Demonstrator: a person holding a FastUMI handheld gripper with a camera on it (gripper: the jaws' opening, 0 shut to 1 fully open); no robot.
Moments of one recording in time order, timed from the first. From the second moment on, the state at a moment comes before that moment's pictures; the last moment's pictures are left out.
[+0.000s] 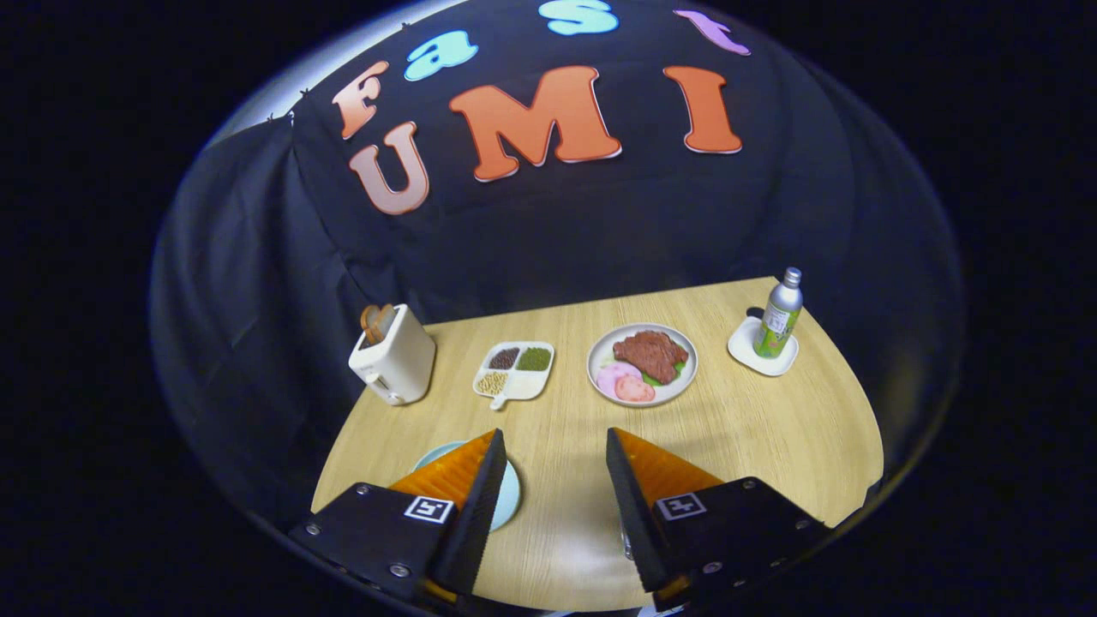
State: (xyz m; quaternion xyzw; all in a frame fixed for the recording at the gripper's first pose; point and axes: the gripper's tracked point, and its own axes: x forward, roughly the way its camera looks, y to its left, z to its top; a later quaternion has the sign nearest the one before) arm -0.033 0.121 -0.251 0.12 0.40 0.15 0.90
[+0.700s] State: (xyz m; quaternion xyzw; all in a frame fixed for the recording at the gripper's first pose) arm -0.021 0.218 -0.209 0.04 0.25 0.13 0.96
